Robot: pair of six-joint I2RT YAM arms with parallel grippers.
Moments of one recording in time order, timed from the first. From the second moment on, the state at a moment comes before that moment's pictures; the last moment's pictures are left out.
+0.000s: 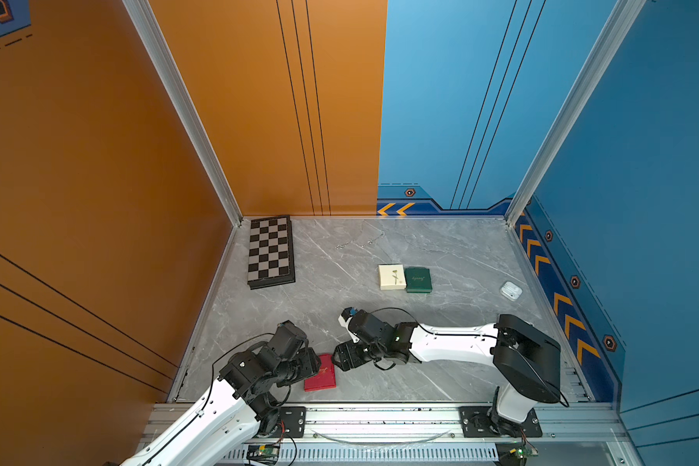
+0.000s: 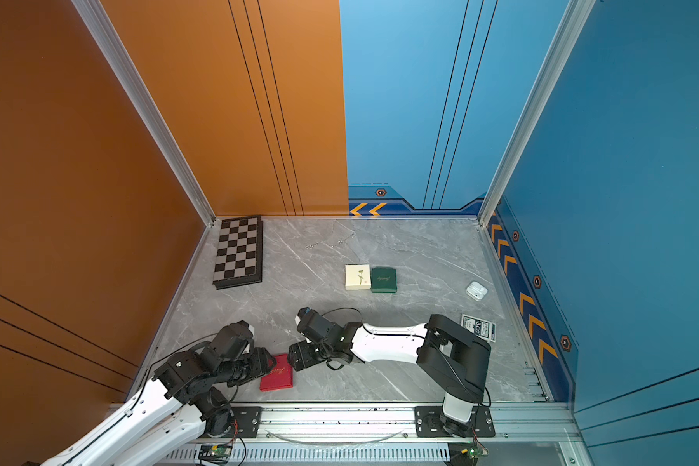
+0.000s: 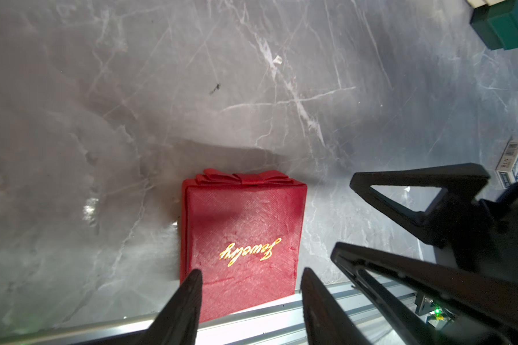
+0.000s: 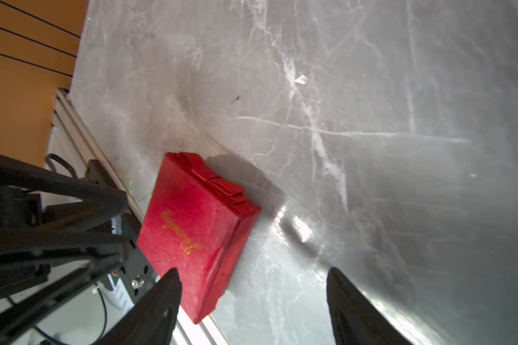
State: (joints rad) left arm -0.67 0.59 0.49 -0.98 0.07 -0.99; right arm 1.15 1.73 1.01 -0.12 -0.18 0.75
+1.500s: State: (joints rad) left arm -0.71 0.90 0.43 -0.65 0.07 -0.98; right arm 1.05 1.86 1.08 -0.15 -0.31 0.71
